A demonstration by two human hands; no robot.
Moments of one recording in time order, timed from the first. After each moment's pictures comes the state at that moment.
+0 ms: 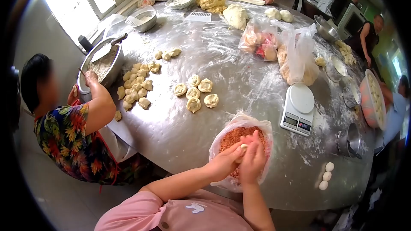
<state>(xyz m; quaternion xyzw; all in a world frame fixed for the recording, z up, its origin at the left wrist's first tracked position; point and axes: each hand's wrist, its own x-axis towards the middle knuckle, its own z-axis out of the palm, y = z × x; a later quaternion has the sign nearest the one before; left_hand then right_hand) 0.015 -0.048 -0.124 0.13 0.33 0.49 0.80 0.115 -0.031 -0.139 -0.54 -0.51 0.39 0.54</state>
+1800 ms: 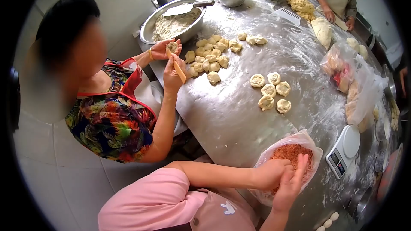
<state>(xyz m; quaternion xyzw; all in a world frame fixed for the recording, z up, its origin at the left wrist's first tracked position) -0.012 -0.051 -0.143 0.68 0.46 0.42 0.40 0.098 -0.049 -0.091 -0.49 -0.62 0.50 0.35</state>
